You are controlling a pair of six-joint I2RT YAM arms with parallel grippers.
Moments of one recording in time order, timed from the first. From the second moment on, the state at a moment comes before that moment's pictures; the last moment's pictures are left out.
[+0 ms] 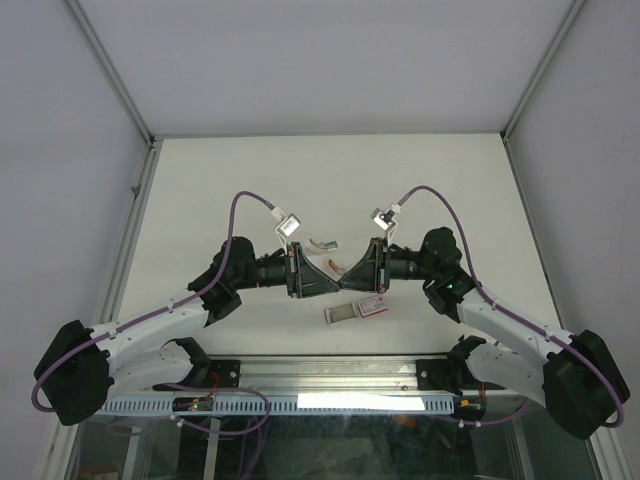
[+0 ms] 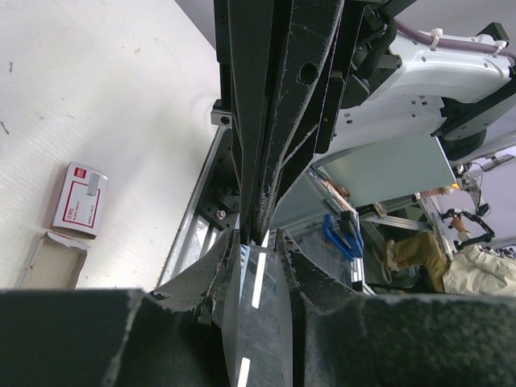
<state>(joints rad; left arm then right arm) -0.80 1.04 0.50 0.49 0.63 -0.86 0.62 1.01 0.44 0.55 -0.94 0.84</state>
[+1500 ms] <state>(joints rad) -0.80 1.21 0.60 -0.31 0.04 -0.86 0.58 0.95 0.52 -0.09 -0.60 0.53</state>
